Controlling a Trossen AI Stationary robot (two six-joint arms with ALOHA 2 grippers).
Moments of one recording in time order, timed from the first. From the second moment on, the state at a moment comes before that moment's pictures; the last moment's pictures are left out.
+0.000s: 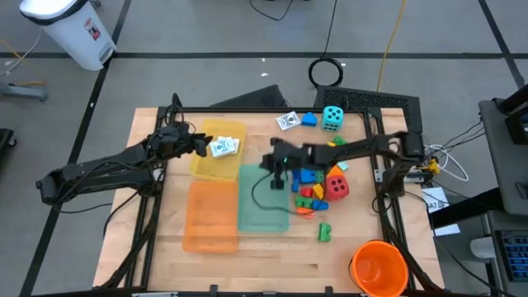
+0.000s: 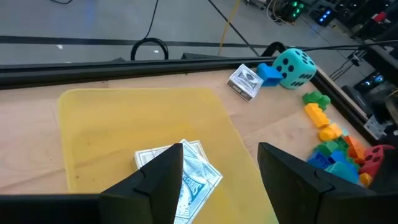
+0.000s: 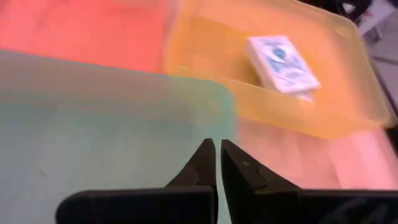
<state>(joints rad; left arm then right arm) 0.48 0.67 0.36 -0.11 -0.18 -0.61 -0.11 1.77 1.12 0.03 0.04 -0.23</state>
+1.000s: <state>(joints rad) 0.48 0.67 0.36 -0.10 -0.23 -0.61 -0.56 1.84 1.12 -0.14 -0.20 -0.06</state>
